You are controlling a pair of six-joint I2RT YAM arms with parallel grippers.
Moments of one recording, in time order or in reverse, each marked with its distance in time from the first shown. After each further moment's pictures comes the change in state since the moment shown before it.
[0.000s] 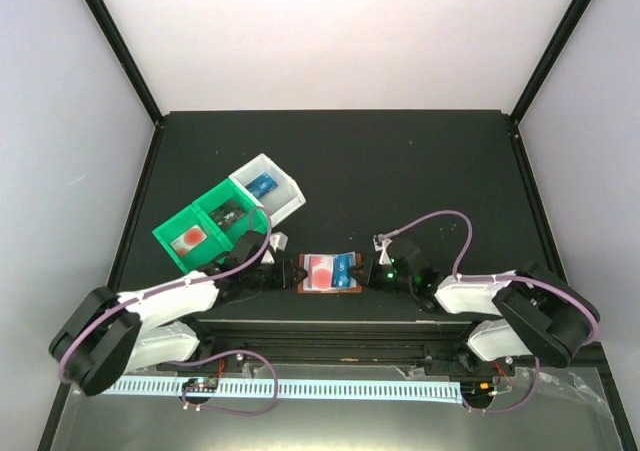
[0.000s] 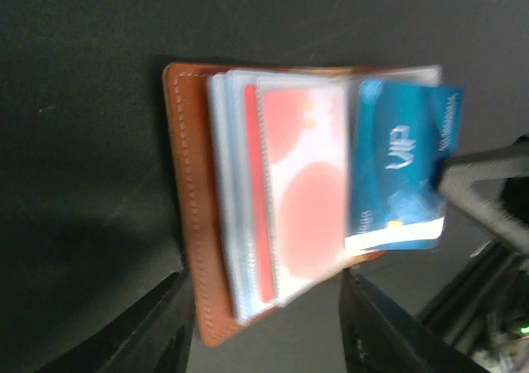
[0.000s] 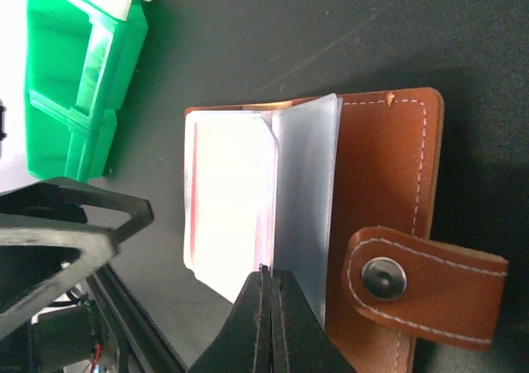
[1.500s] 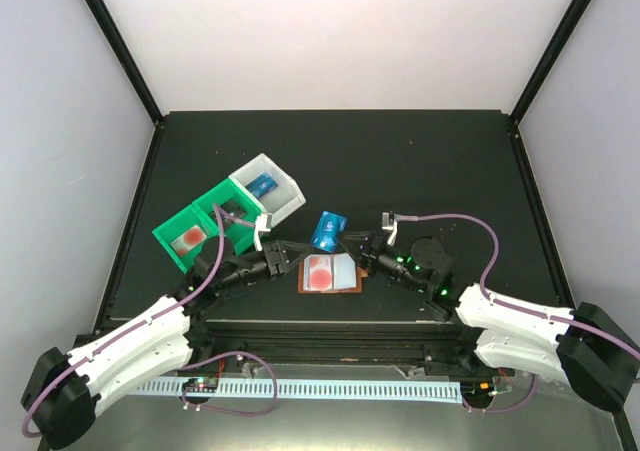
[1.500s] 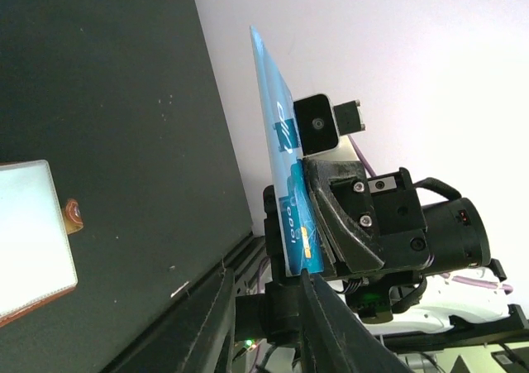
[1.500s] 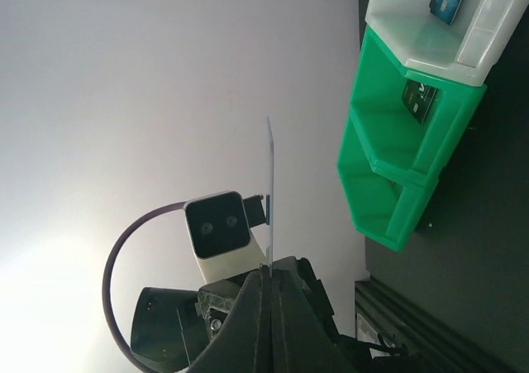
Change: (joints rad) left arm -0.047 -0.444 -0.025 0.291 0.132 -0.417; right arm 0.117 -0.352 0.045 0.211 0.134 0.553
